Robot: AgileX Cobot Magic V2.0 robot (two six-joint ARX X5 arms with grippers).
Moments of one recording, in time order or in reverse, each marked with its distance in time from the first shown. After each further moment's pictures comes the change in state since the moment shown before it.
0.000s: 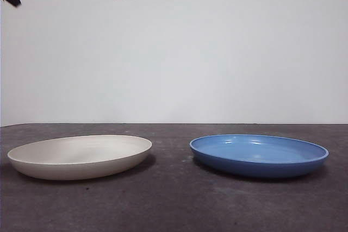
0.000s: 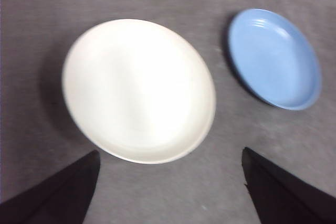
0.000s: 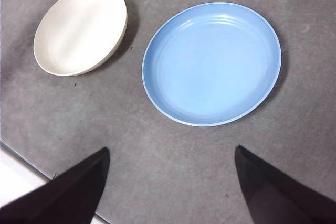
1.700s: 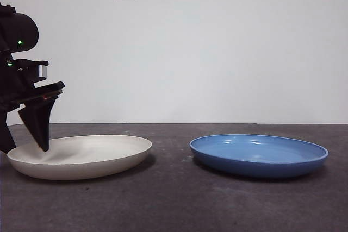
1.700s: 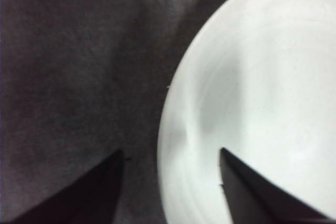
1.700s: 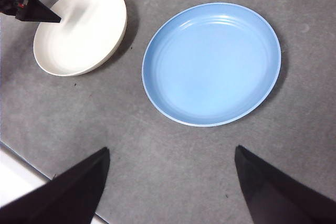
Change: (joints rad) left arm -0.021 0.789 0.124 0.275 -0.220 0.000; right arm 0.000 0.000 0.000 0.001 0.000 0.000
